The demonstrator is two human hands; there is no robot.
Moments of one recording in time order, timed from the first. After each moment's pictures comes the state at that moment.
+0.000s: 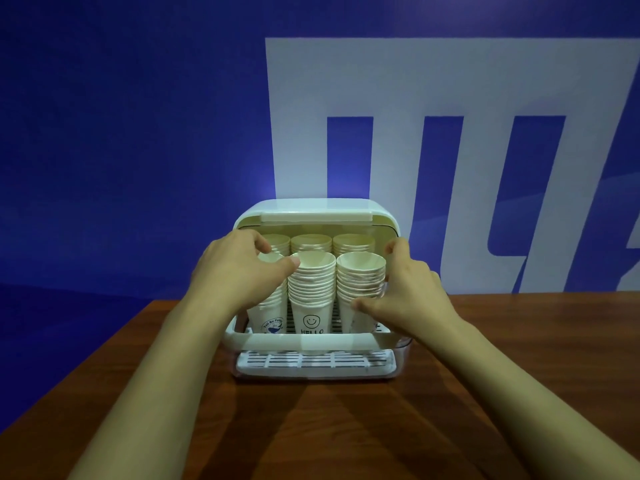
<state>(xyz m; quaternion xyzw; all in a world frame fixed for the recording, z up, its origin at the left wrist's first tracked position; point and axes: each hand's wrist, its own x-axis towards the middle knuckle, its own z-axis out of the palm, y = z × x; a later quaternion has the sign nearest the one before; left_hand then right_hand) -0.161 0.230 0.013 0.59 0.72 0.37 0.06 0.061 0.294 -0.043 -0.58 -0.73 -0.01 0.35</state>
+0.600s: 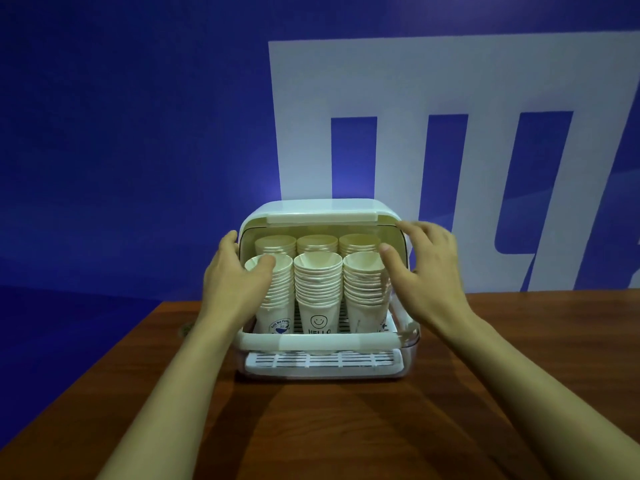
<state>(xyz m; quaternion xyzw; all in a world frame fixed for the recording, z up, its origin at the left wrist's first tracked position) -0.175 0.254 -0.025 0.50 0.66 0.55 0.12 0.072 0.308 -0.042 -0.49 -0.70 -0.02 0.52</state>
